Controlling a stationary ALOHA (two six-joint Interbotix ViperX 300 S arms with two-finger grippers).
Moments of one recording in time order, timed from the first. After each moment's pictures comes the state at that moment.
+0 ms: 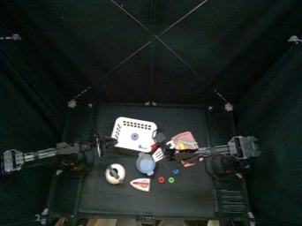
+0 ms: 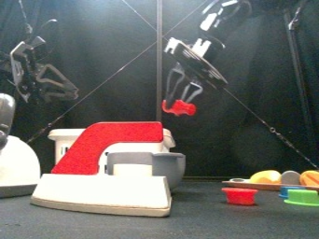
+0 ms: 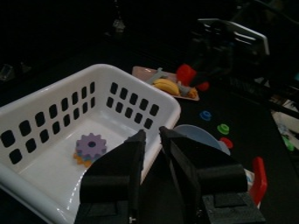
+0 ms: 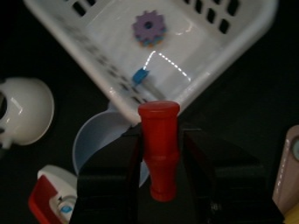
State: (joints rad) left arm 0.40 -0.88 1.35 0.43 -0.35 -0.65; right arm 0.00 -0.06 0.45 -0.72 0.64 1.49
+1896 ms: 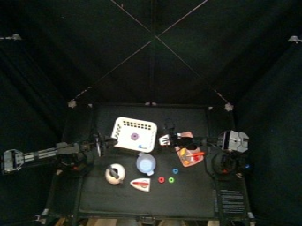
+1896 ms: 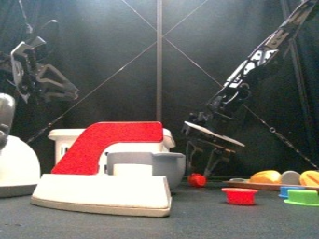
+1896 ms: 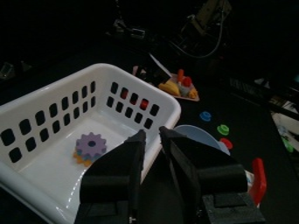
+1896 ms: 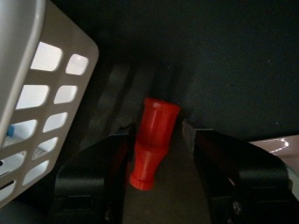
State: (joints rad) left arm 0.40 -0.89 1.35 0.43 -0.34 -0.65; right arm -0.32 0.12 0.65 -0.82 0.34 1.71
